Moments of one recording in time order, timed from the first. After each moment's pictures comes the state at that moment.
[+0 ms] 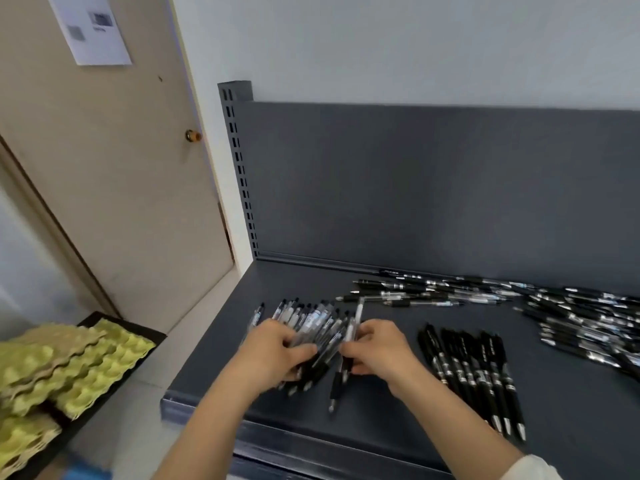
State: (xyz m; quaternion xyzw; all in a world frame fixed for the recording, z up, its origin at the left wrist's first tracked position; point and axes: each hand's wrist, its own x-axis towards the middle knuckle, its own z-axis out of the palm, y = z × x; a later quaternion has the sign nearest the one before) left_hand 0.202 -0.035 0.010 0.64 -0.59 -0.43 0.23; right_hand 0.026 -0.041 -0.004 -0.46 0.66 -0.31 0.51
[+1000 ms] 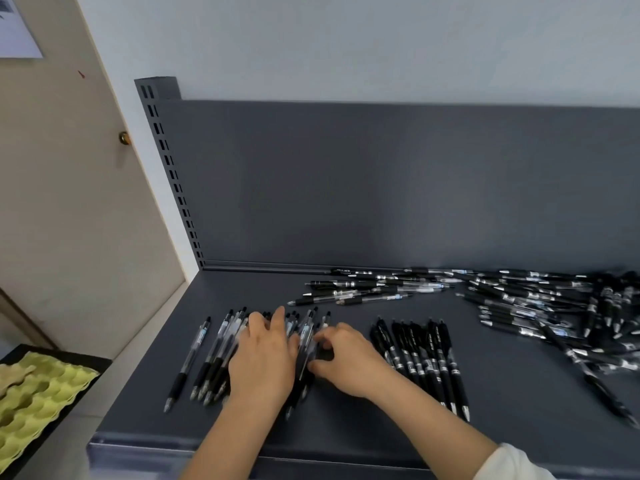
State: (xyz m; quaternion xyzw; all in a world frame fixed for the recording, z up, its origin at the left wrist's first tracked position) left_hand 0.135 -0.044 -0.018 0.68 -0.72 -0.07 0.14; right_hand 0.000 -0.034 -0.007 -0.68 0.66 -0.12 0.30
